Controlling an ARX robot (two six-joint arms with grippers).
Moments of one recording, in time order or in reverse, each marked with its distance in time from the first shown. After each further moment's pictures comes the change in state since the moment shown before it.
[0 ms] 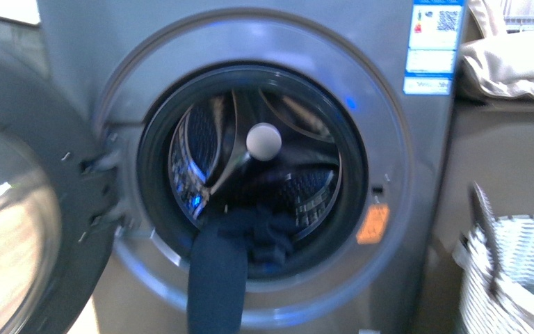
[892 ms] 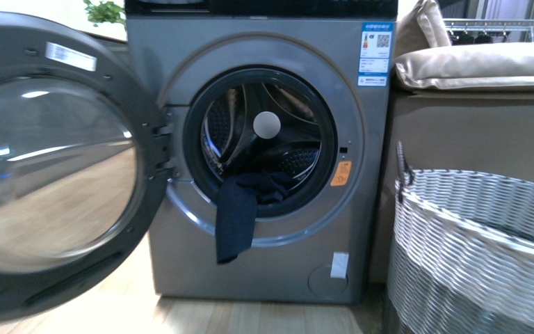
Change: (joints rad) left arm 0.000 -0.001 0.000 0.001 -0.001 0.000; right arm 0.000 -0.002 0.000 0.000 0.000 0.000
